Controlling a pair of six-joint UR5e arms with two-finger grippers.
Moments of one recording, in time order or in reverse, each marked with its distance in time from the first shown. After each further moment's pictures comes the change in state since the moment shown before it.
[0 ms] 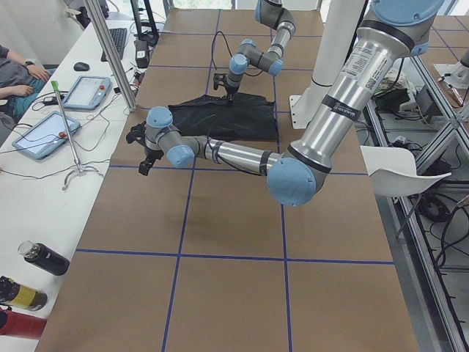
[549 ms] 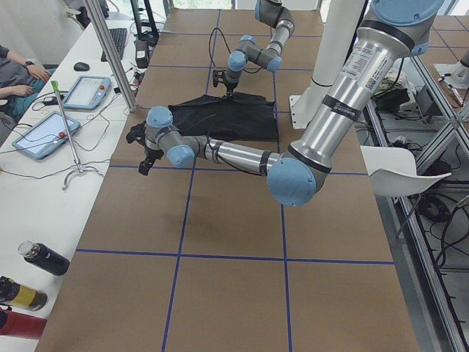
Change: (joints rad) left arm 0.000 0.000 -0.001 0.000 0.000 -0.001; right arm 0.021 -0.048 0.082 -0.088 0.007 -0.083
